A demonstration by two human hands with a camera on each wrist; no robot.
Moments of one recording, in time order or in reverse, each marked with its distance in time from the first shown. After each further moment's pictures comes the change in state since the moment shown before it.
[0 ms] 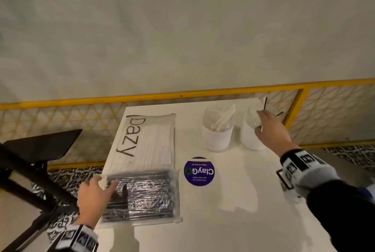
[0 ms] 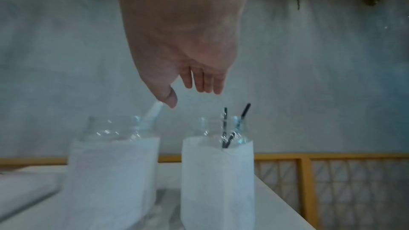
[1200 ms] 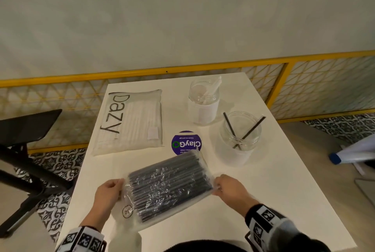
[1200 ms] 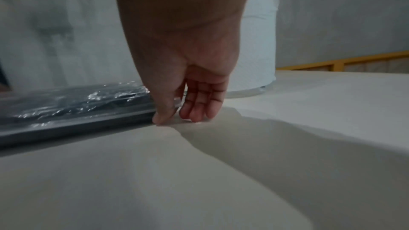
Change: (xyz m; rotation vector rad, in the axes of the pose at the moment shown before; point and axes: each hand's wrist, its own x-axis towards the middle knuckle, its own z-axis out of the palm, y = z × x) left_hand -0.045 -0.033 0.075 -0.539 -0.318 -0.086; right_hand -0.203 -0.040 0.124 0.149 -0.633 -0.042
